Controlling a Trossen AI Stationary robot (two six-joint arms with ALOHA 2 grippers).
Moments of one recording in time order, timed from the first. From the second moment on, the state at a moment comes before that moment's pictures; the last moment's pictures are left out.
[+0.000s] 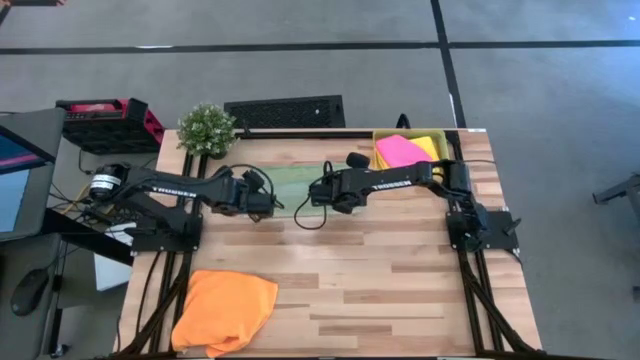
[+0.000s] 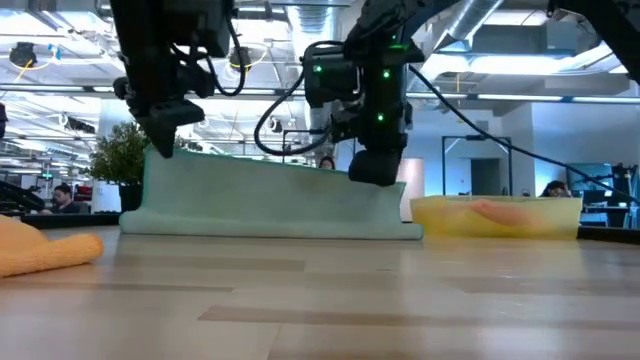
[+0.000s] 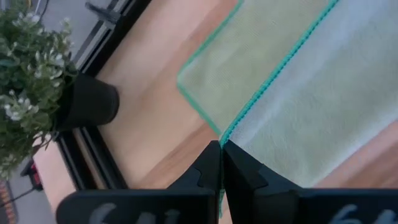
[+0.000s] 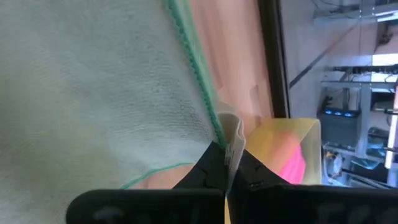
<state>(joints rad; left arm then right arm) 0.02 1.39 0.95 -1.12 -0.63 -0.76 -0.09 2.09 1.58 -1.09 0.74 0.21</state>
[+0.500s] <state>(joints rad) 0.14 1.39 0.95 -1.04 -0.62 -0.67 -0.18 2.09 1.58 -1.06 0.70 0.15</state>
